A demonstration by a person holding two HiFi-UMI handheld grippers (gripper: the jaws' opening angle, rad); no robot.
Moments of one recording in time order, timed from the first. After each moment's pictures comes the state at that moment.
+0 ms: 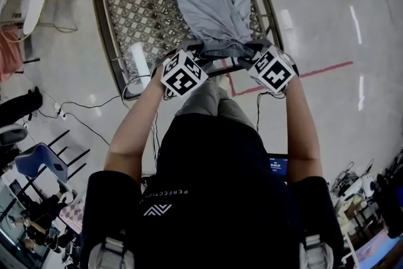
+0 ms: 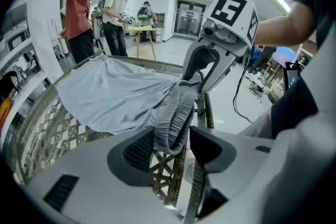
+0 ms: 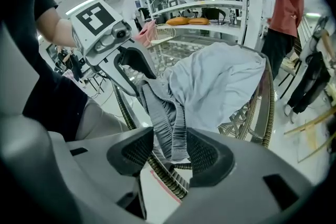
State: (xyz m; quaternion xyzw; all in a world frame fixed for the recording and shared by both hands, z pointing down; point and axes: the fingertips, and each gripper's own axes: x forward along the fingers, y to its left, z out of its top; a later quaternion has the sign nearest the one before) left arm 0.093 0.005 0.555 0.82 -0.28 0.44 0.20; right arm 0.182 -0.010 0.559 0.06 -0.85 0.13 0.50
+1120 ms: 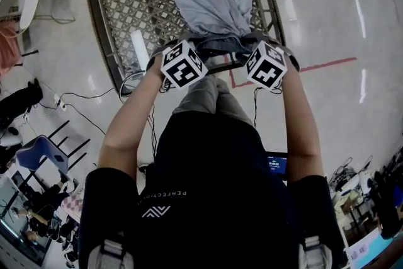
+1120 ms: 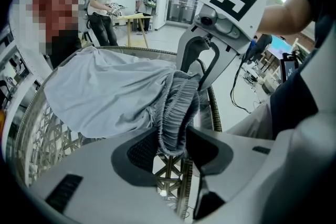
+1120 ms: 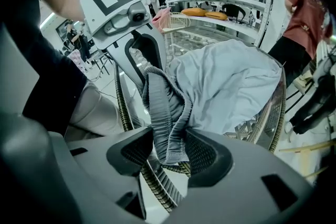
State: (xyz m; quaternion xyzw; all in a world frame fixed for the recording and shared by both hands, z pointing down) left arm 0.090 -0.004 0.576 0.81 -0.23 0.50 0.21; right arm 0.172 -0.016 0.582 0.00 -0.83 0.07 0.55
